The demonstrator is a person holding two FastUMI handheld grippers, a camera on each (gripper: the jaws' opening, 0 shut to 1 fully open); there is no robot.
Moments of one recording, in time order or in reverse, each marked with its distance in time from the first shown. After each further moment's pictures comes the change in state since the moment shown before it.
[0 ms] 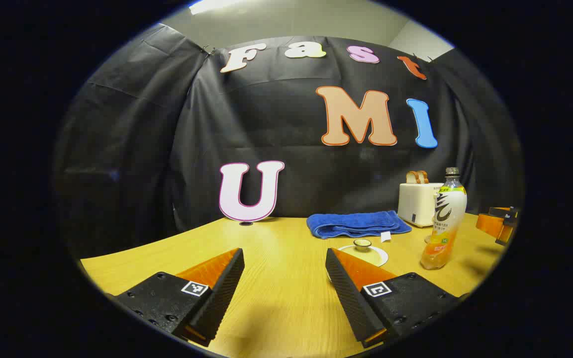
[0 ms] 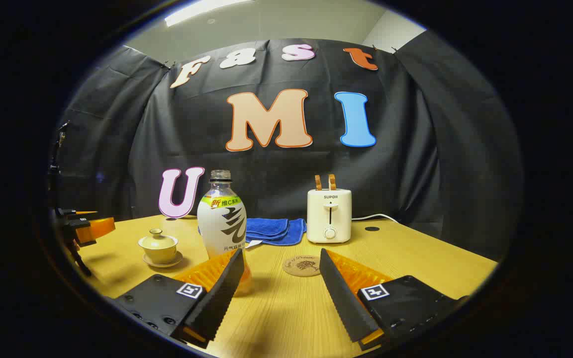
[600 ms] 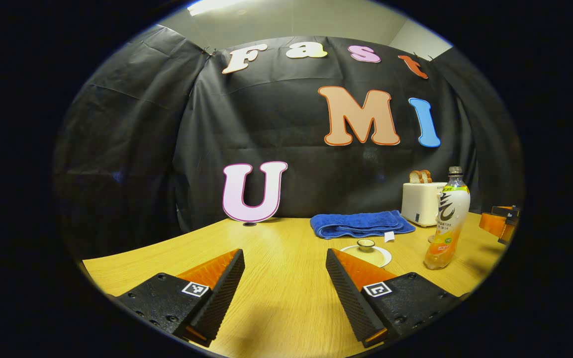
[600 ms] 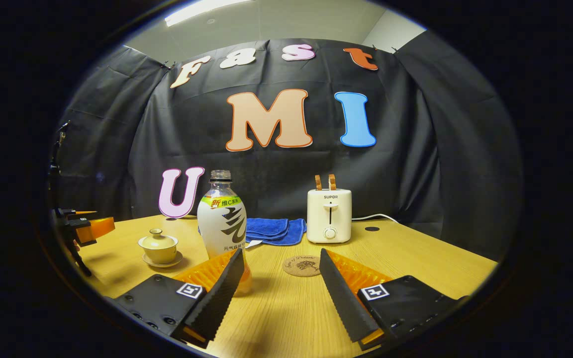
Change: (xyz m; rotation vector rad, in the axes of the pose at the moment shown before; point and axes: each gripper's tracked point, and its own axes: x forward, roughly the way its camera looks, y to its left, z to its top) left arm -0.002 0.001 0.001 0.001 -0.001 0.009; right arm 0.000 0.002 0.000 0.000 0.000 -0.001
